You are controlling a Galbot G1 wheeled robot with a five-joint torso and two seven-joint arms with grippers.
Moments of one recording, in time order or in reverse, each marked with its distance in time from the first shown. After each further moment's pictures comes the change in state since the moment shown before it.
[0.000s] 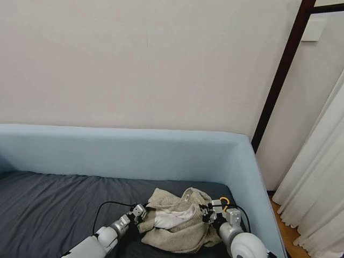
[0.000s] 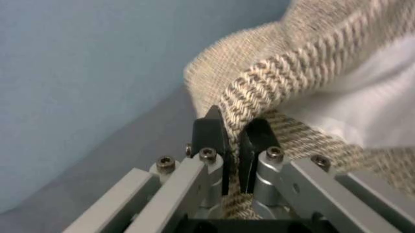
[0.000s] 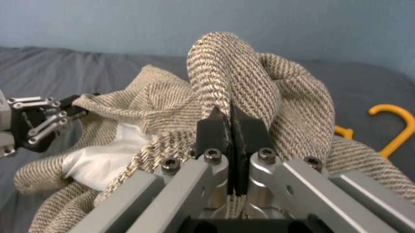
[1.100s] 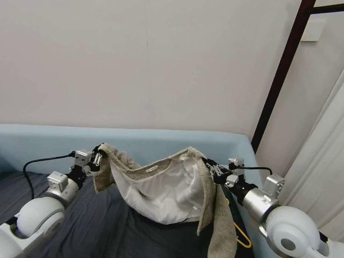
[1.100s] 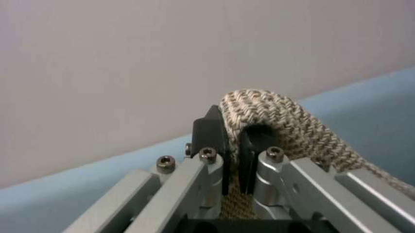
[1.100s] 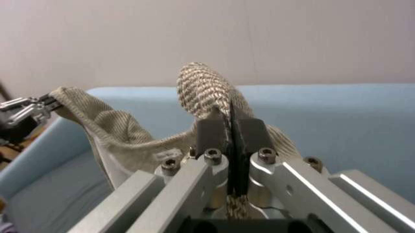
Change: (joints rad) left arm 0.729 0.606 -0.947 -1.276 -0.361 0.446 -0.402; right arm -0.033 -0.270 0.300 0.523 0.233 0.085 -0.093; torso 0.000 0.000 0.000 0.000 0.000
